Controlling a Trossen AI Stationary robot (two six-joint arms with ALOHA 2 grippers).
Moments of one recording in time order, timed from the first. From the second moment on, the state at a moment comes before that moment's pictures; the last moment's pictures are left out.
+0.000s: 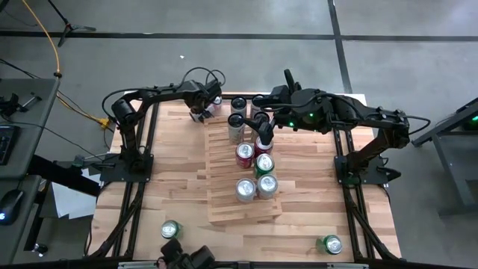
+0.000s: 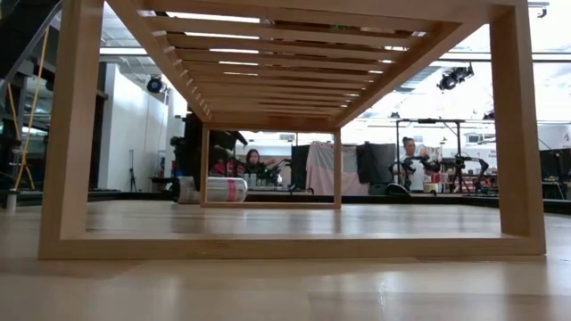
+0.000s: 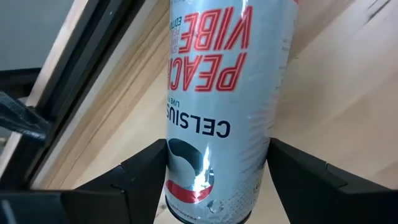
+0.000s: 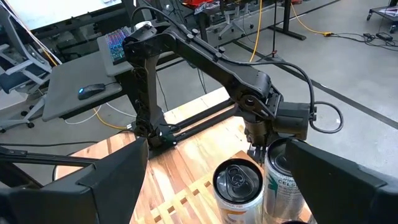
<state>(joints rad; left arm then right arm) 0.70 1.92 1.28 -0.89 -0.27 -0.02 0.08 1.54 1.92 -0.73 0.41 0.36</state>
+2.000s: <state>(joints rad) 0.73 1.88 1.15 -0.81 -0.19 0.03 0.08 1.54 1.92 -0.74 0.41 0.34</state>
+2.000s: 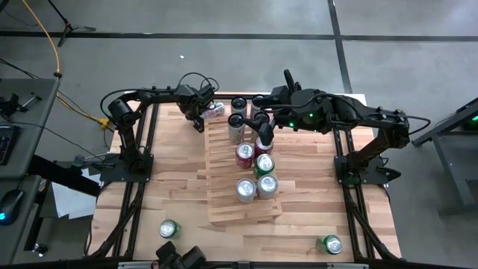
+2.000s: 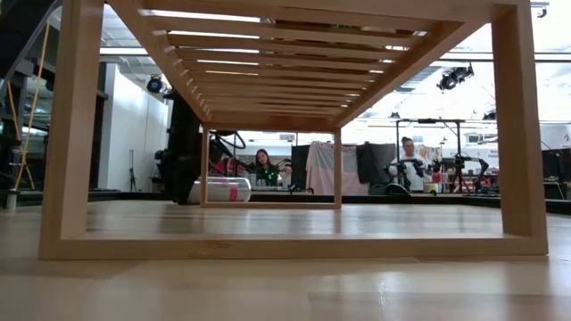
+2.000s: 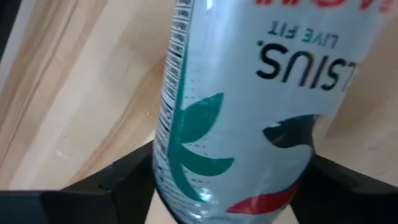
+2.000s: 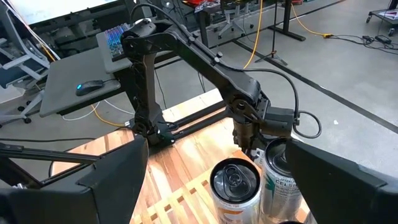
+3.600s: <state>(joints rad) 0.50 1.09 1.50 -1.09 -0.42 0.02 0.07 1.53 1.92 -0.53 0.36 0.01</state>
